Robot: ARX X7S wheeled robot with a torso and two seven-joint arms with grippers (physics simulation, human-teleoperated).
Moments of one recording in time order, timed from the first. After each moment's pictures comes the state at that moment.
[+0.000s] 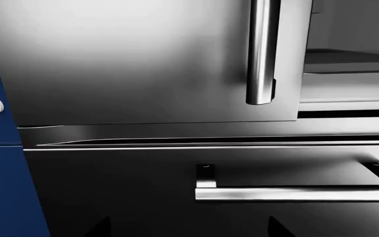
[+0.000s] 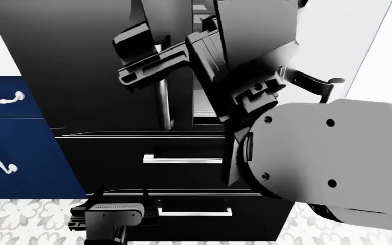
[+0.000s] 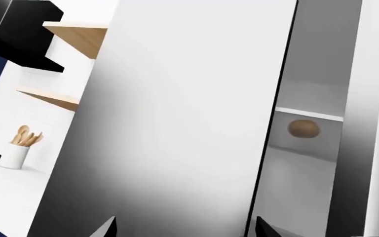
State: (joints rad) left arm -0.04 -0.27 0.34 0.00 -0.24 0.05 -0.36; right arm 1.67 0.54 -1.29 -0.52 1.19 0.25 1.01
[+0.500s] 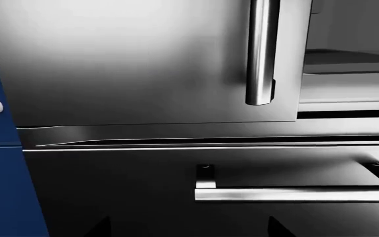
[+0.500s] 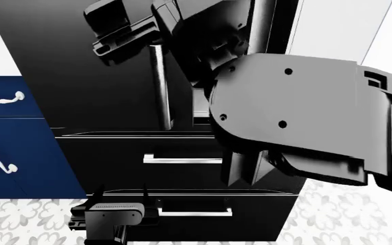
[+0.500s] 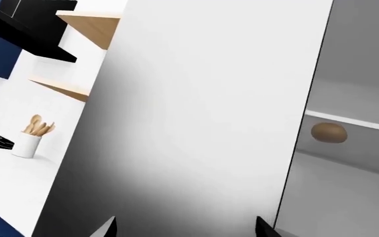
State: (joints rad) left arm -0.04 -0.28 0.35 -0.01 -0.25 0.05 -0.37; right arm 1.73 0.41 -1.29 -0.30 1.21 0.28 0.87
